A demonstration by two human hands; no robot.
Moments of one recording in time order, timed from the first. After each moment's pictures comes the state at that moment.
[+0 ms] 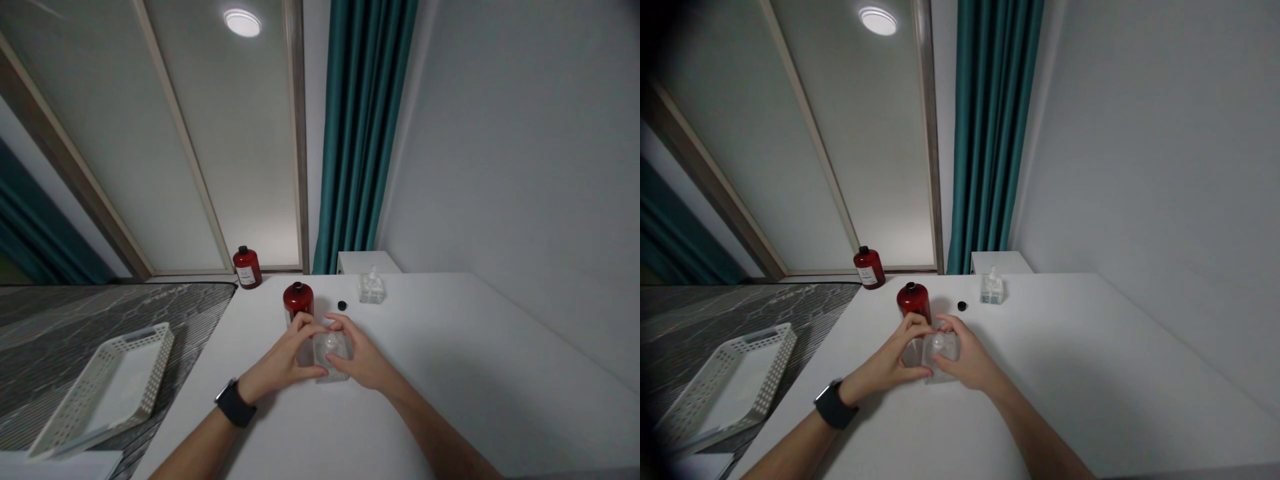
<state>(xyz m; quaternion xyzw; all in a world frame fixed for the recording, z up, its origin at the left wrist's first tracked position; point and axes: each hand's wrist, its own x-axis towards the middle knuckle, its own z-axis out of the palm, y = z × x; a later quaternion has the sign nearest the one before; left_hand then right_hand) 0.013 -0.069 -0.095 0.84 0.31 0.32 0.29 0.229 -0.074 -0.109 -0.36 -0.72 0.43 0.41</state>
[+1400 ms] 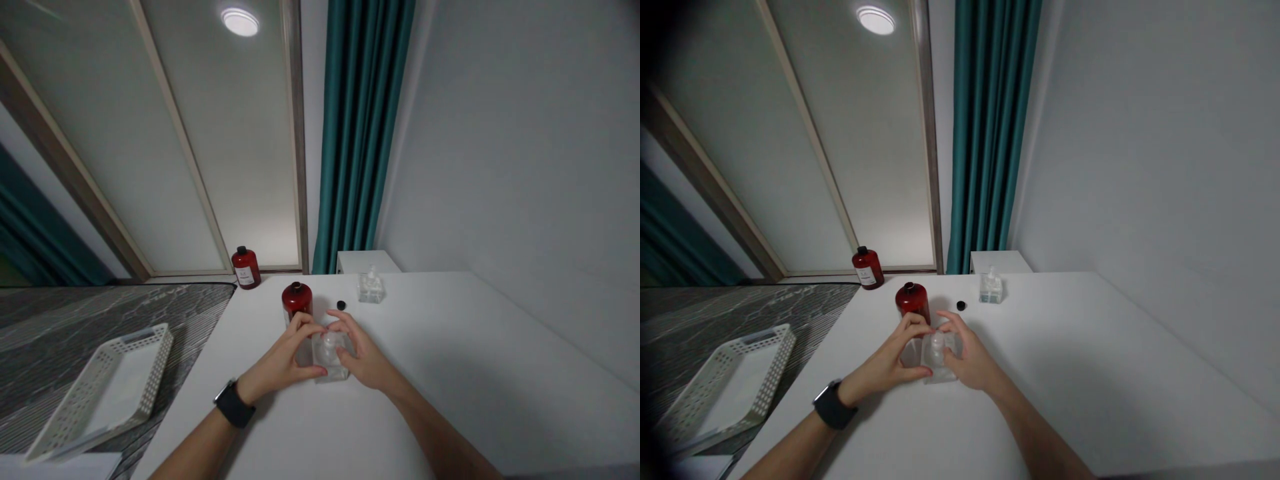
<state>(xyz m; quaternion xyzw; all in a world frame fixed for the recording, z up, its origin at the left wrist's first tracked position) 0.012 -0.070 -0.094 0.85 0.31 0.32 0.28 0.231 -0.074 -0.111 -0.32 -0.73 0.43 0.43</state>
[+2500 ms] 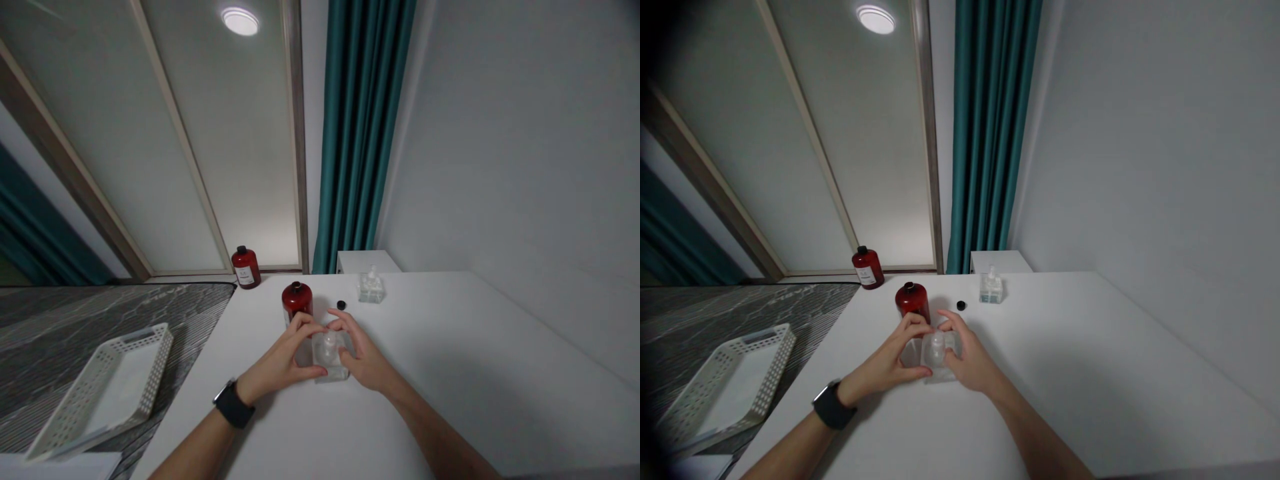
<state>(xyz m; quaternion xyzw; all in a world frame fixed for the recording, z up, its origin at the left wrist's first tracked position) 0.013 -0.071 -0.092 0.85 0.31 0.32 0.28 0.230 -0.078 -0.108 -0.34 -0.72 0.41 0.43</state>
